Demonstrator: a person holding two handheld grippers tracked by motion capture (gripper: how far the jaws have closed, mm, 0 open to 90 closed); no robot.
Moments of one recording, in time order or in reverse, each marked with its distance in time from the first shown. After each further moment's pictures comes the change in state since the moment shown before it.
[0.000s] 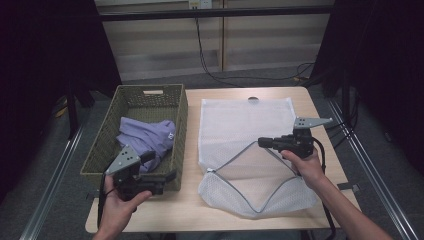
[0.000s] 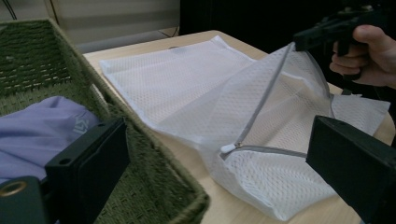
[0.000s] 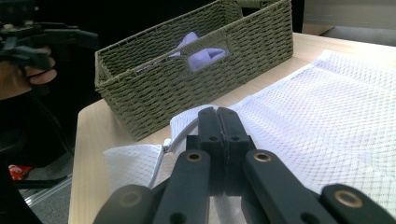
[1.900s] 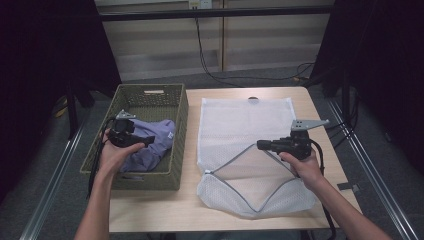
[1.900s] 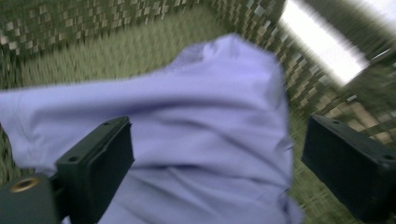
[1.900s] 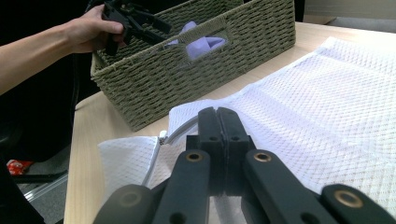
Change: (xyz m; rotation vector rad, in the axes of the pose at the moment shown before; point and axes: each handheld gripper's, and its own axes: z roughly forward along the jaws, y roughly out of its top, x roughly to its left) left arm 0.154 0.008 0.073 0.382 0.252 -0.047; right arm -0.003 -0.008 0.005 0.027 -0.003 0.004
